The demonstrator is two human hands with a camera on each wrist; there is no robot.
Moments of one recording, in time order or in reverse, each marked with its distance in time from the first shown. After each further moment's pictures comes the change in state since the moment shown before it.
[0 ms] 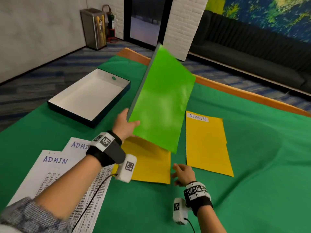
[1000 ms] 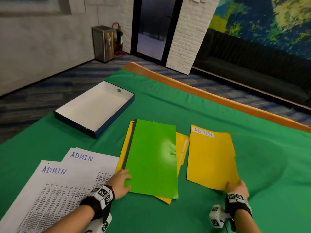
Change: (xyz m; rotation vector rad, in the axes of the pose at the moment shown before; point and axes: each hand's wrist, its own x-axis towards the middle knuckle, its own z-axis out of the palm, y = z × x) left_hand -0.046 -0.146 -0.010 0.897 -0.321 0.102; right_hand 0.063 0.073 -0.146 0.077 0.584 0.342
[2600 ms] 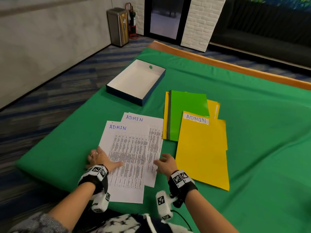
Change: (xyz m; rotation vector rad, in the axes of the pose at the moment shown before) left_hand -0.188 -0.179 -0.061 0.018 0.267 -0.715; right_hand -0.422 0.020 0.169 0.112 -0.824 -0.283
